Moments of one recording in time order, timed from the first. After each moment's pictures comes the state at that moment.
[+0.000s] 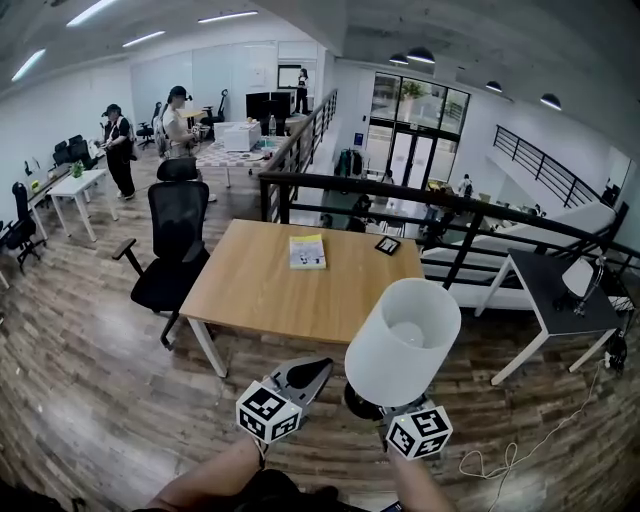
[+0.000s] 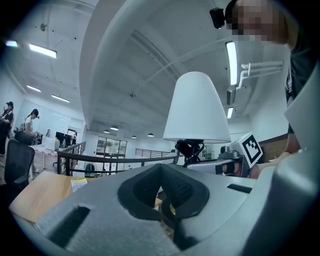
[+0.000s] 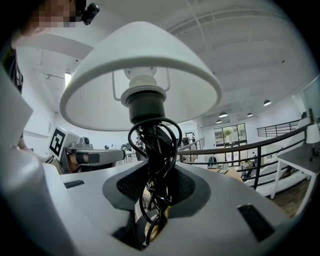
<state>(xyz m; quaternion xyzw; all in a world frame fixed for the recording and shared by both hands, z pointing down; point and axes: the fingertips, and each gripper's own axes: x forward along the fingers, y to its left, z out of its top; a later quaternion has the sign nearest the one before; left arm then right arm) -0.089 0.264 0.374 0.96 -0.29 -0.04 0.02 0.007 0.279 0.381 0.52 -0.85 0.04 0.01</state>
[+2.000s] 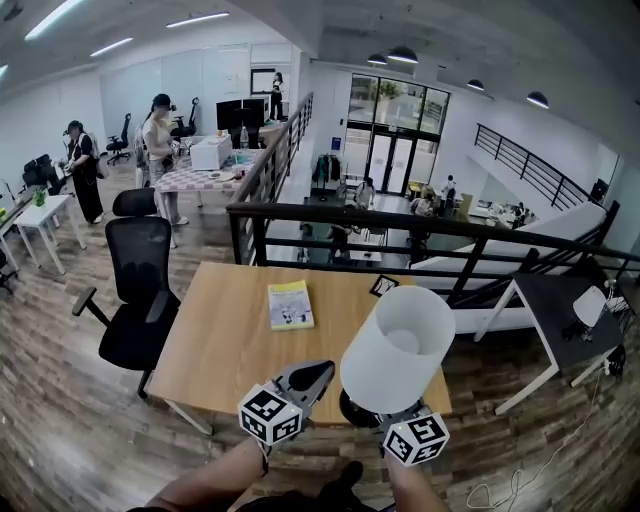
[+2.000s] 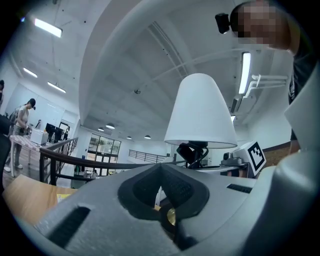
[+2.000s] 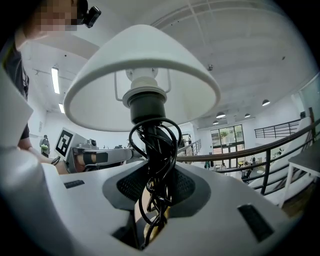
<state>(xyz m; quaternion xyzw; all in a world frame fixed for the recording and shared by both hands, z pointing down) -0.067 -0.117 0.373 0.97 -0.24 -0.07 0.05 0.015 -0.084 0.383 0.54 -0.84 0.04 0.00</state>
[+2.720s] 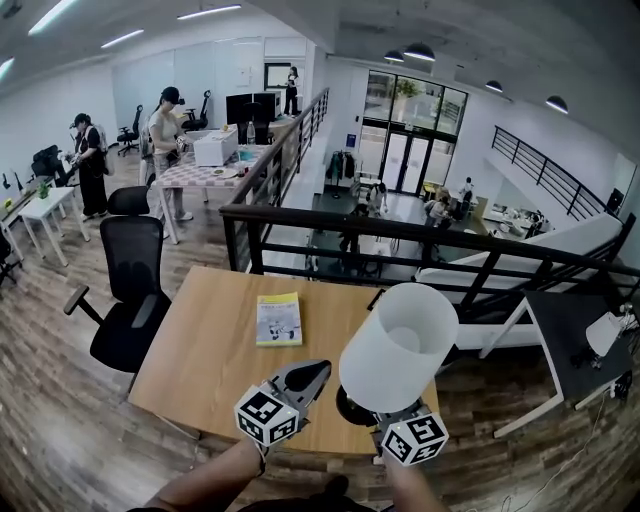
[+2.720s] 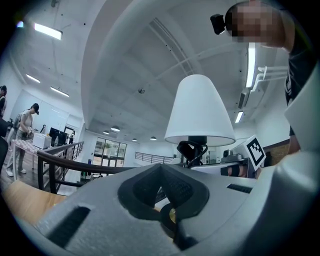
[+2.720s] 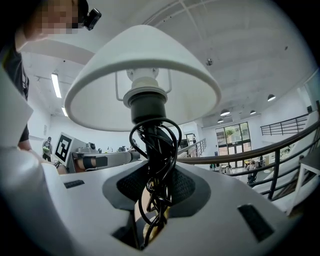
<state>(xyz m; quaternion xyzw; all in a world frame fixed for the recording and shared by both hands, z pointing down) 0.015 -0.237 0.381 0.96 -0.28 -0.07 0.04 0.101 -0.211 0.386 0.51 -0.86 0.05 -0.01</state>
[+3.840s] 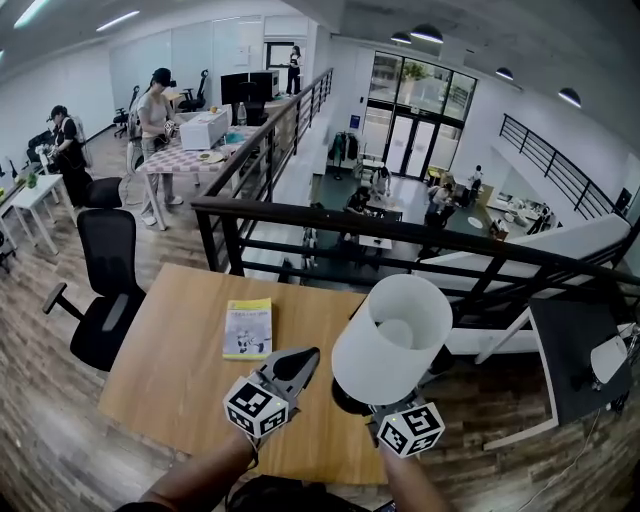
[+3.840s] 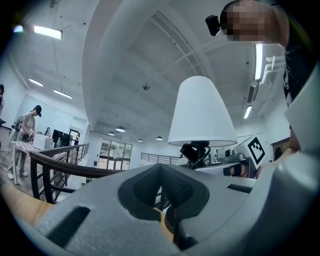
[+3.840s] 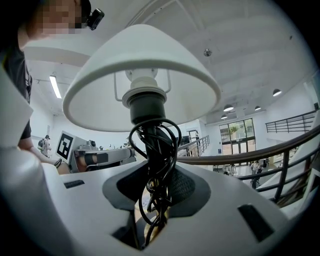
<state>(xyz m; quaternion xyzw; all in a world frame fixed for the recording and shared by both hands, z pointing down) 0.124 -0.407 0.394 0.95 -0.31 -0.07 0.03 0.221 -0.381 0.405 0.48 -0.87 0.06 0.01</state>
